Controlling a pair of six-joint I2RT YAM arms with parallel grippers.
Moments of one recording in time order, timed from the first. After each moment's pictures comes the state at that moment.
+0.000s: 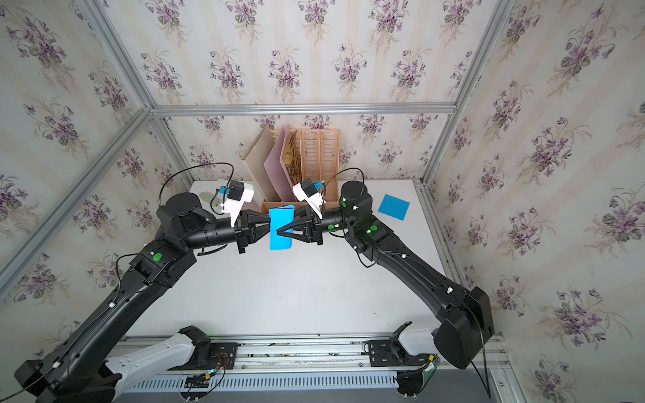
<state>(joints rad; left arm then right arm) -0.52 1.03 1.22 -0.30 0.74 -0.18 0.66 1.36 1.21 0.18 -1.14 0.33</state>
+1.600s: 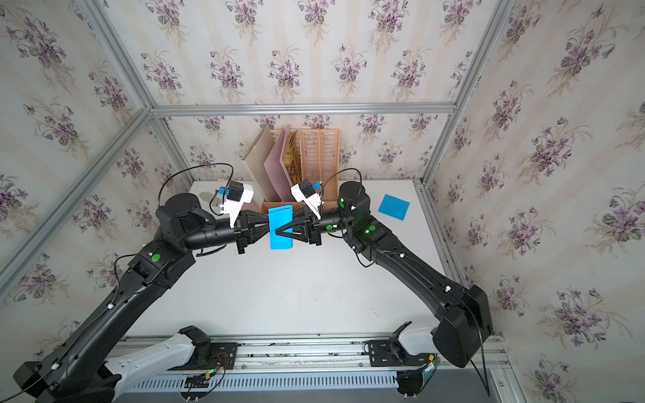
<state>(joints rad) -0.52 1.03 1.22 -0.32 0.72 -0.16 0.67 1.37 1.21 0.18 -1.14 0.33</state>
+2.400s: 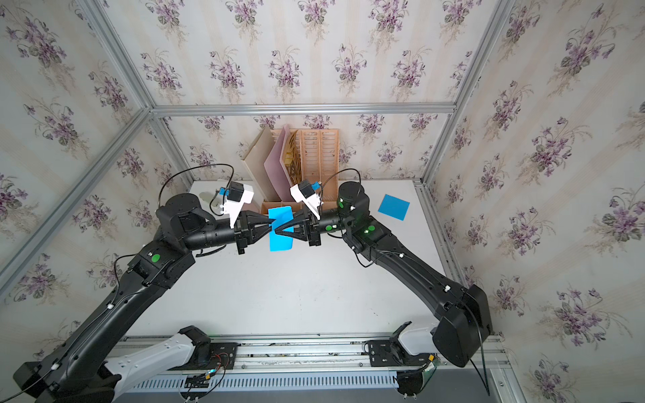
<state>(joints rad) -0.52 1.03 1.22 -0.33 0.72 -0.15 0.67 1.38 1.21 0.18 -1.14 0.33</state>
